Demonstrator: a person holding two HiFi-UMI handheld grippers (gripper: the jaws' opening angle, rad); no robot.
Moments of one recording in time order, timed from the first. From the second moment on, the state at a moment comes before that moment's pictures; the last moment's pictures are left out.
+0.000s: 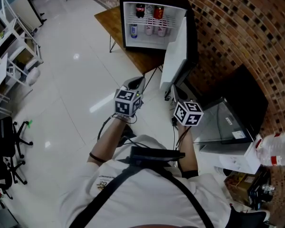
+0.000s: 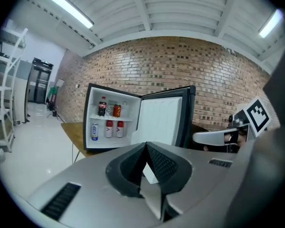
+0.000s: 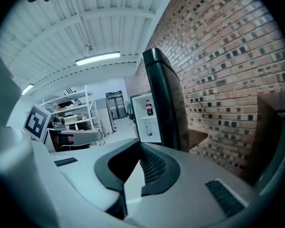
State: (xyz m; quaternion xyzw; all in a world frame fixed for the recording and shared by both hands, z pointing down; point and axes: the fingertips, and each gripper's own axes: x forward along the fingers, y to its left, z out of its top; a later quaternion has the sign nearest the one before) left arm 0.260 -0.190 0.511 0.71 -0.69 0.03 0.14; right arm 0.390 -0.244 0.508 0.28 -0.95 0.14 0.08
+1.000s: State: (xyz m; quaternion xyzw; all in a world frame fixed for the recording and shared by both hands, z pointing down) left arm 0.234 -0.144 0.511 0.67 -0.72 0.03 0.14; right arm 0.374 -0.207 0.502 0.25 -0.96 0.14 0.08
